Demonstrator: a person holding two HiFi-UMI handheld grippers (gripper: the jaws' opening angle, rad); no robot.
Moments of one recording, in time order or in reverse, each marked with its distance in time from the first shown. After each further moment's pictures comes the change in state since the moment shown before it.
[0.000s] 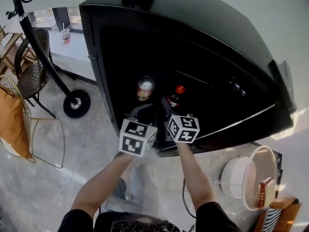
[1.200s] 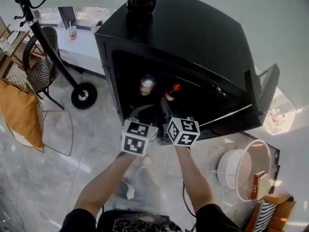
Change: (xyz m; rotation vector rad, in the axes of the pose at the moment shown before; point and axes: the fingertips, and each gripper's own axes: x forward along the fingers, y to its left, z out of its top) left arm -0.063 -0.034 0.049 -0.043 0.103 0.028; right arm -0.070 0.043 0.071 0.086 0.051 0.000
